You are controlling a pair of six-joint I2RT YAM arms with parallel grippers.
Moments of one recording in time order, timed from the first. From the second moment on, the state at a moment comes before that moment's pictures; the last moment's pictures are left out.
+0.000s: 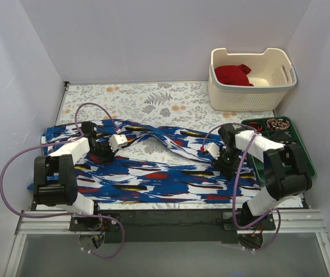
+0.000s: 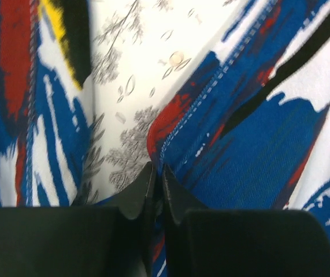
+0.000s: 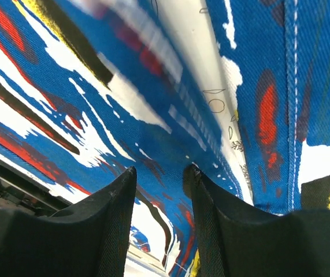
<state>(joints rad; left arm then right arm) 0.03 1.50 0.78 -0.56 0.52 1.09 0.31 1.58 0.87 -0.95 -0.15 -0.74</state>
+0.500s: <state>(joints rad) 0.22 1.46 1.02 -0.77 0.57 1.14 0.29 1.62 1.26 -0.98 -0.23 -0.71</state>
